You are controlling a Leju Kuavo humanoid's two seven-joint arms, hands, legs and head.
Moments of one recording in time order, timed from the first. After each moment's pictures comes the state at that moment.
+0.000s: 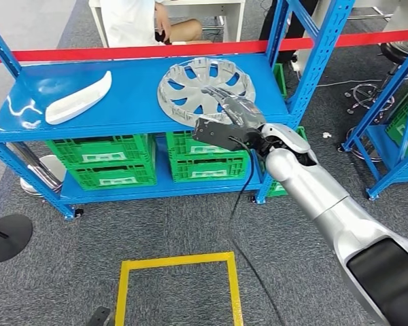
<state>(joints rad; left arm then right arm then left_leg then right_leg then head) -0.04 -0.09 0.61 -0.20 -0.69 0.00 -0.08 -0.92 -0.10 0.70 -0.65 0.50 0.10 -0.08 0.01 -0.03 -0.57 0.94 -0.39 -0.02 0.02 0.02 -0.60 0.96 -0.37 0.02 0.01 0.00</state>
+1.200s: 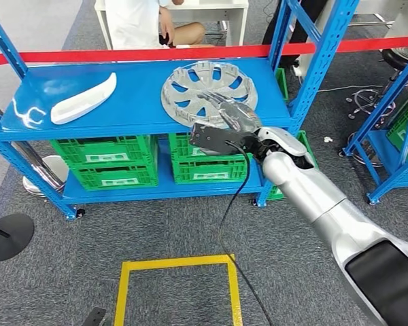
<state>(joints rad) -0.04 -0.08 0.63 -0.20 -0.71 -0.04 -0.09 -0.92 -0.09 0.72 -0.66 0.49 0.11 -0.08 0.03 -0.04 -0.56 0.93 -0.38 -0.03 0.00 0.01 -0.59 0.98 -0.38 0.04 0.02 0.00</state>
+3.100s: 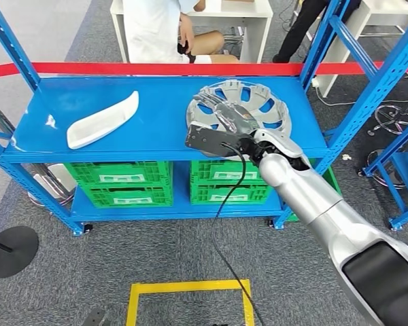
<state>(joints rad) -0.03 -0.08 0.65 -0.20 -0.71 -0.04 -0.09 -0.91 -0.08 0.73 -0.65 0.49 0.11 -0.07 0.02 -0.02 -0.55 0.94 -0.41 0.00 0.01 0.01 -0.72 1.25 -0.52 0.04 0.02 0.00</state>
